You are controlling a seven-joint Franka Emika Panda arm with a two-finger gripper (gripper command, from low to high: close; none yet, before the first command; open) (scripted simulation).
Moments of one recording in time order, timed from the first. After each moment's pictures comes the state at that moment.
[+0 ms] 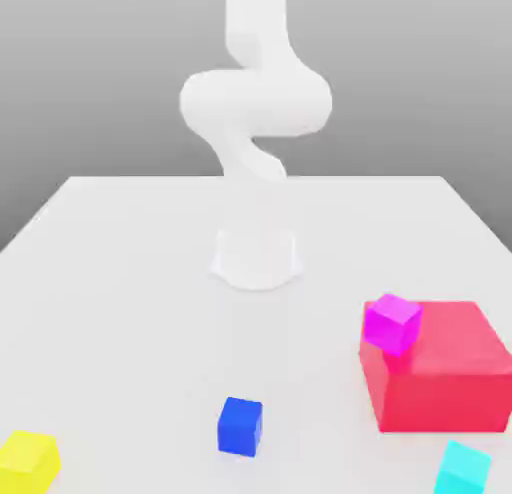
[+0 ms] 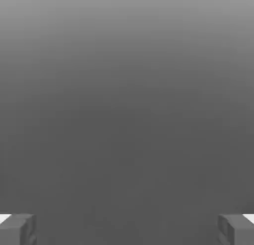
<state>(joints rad) -0.01 -0.71 0.00 -2.34 0.00 2.35 0.82</state>
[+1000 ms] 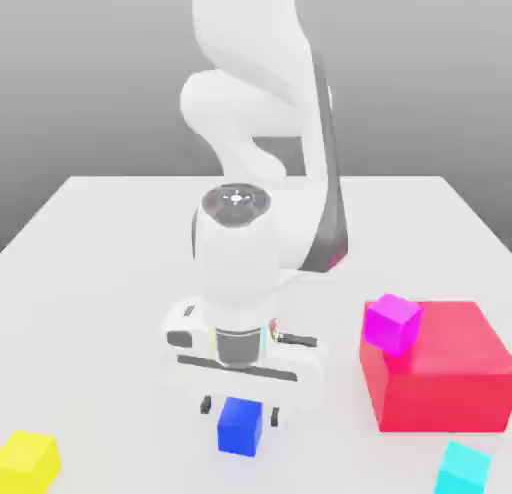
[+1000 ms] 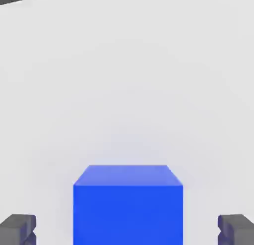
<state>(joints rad) -0.05 0.34 0.00 -2.64 -0.01 2.98 0.97</state>
